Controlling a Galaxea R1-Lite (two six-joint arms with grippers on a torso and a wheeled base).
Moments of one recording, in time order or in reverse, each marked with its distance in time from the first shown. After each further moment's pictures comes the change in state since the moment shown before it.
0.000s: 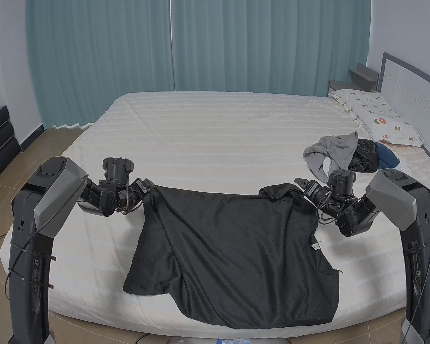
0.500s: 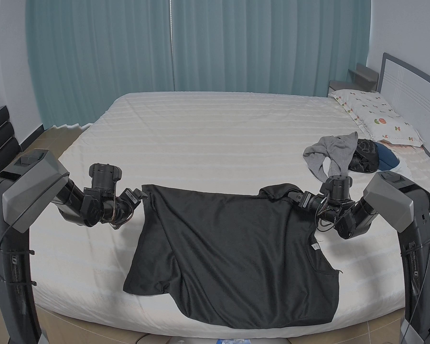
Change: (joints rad) left arm 0.001 -0.212 0.369 -0.098 -0.039 -0.092; right arm 0.007 0.034 -0.017 0.074 0.087 -0.171
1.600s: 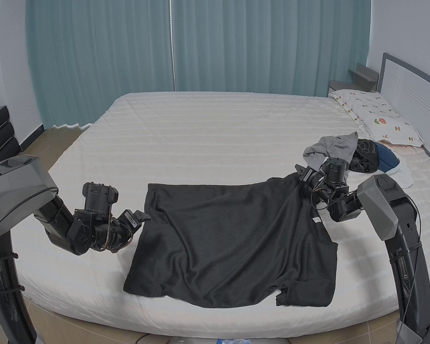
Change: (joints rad) left arm -0.073 -0.148 0.339 -0.138 -0.026 -0.004; right arm -0.038 0.160 -0.457 0.072 -0.193 0.013
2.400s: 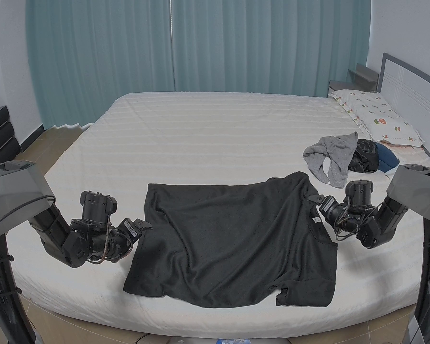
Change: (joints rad) left arm -0.035 -0.044 0.132 -0.086 -0.005 -0.041; right arm 0.016 -0.444 0.947 -0.168 0.111 0.349
